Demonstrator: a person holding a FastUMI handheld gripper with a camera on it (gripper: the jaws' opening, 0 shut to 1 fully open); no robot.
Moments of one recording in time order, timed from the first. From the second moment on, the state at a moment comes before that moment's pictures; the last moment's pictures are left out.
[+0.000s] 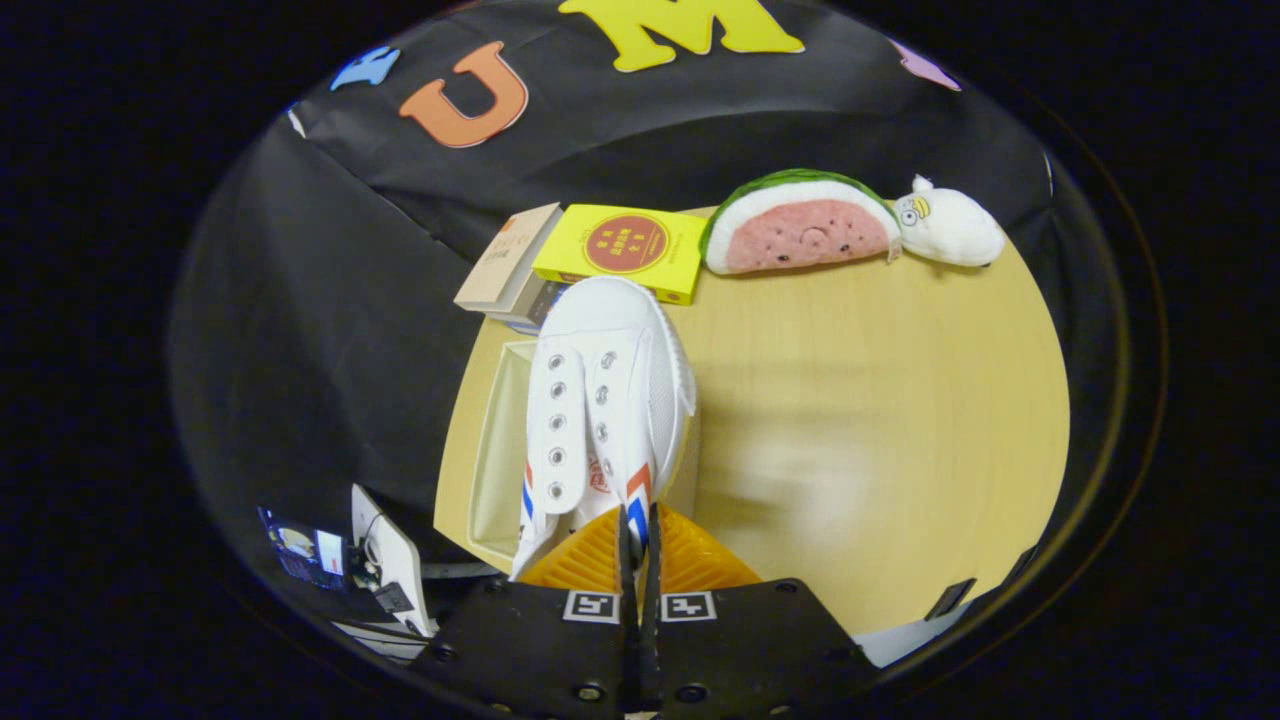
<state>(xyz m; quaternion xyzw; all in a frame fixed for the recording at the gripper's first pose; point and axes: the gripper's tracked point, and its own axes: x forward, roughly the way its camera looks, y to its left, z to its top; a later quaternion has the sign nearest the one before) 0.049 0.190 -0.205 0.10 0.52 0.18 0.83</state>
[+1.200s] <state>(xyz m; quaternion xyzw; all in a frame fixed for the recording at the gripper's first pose) 0.084 0.239 -0.288 -0.01 0.43 0.01 0.90</state>
